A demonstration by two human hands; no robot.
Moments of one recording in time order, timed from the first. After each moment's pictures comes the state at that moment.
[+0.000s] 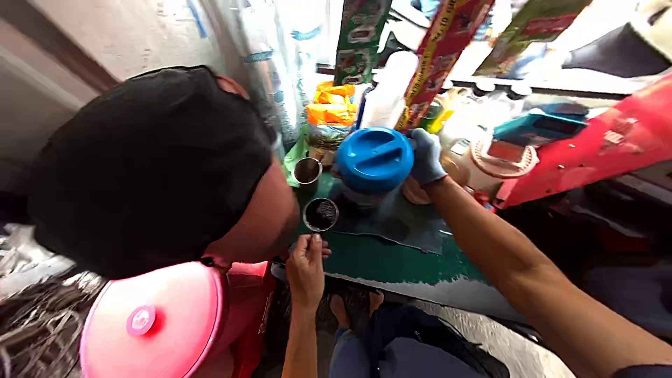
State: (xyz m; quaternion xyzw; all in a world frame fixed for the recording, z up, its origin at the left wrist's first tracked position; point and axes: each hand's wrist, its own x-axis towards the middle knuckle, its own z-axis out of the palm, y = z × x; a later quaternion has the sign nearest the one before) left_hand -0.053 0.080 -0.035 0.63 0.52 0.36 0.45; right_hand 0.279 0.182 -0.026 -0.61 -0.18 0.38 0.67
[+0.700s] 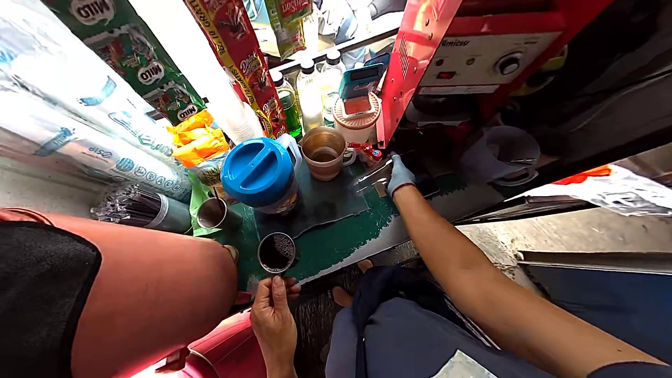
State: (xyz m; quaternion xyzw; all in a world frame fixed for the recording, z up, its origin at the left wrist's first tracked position) left_hand -0.046 0.031 -0.023 0.70 0.39 0.31 0.51; right_hand 0.343 -0.062 -0.138 -0.70 0.39 0.17 0.58
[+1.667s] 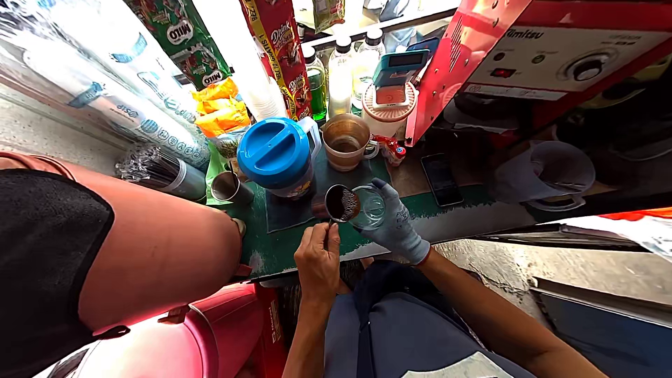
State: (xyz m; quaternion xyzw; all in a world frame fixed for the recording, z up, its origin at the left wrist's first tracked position) left_hand 0.051 0.008 -0.027 0.85 0.34 0.29 0.28; right_hand 0.217 -0.092 -0.093 -0.76 -0.41 0.05 0.50
